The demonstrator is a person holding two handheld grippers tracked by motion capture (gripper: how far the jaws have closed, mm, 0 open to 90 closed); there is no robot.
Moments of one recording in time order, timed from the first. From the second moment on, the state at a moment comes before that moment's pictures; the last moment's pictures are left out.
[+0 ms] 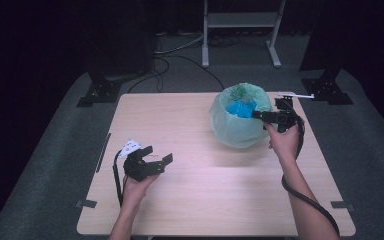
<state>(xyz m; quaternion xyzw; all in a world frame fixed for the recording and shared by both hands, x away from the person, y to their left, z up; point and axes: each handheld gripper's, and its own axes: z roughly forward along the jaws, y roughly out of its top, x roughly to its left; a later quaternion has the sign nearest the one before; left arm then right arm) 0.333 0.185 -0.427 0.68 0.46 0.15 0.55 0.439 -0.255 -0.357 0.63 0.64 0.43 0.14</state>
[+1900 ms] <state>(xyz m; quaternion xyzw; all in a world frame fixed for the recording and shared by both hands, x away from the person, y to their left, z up) 0.321 0.209 -0.393 0.65 0.45 0.17 0.59 0.409 -0.118 -0.359 0.44 0.77 0.46 0.07</state>
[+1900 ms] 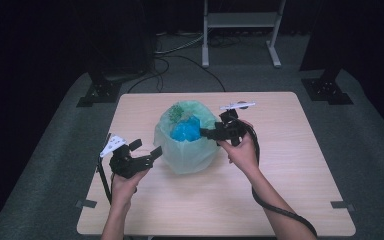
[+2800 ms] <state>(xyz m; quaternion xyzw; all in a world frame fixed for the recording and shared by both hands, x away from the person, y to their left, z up) 0.318 0.211 -0.386 0.64 0.45 0.17 0.60 0.394 -0.103 -0.366 0.40 0.78 0.48 0.01</state>
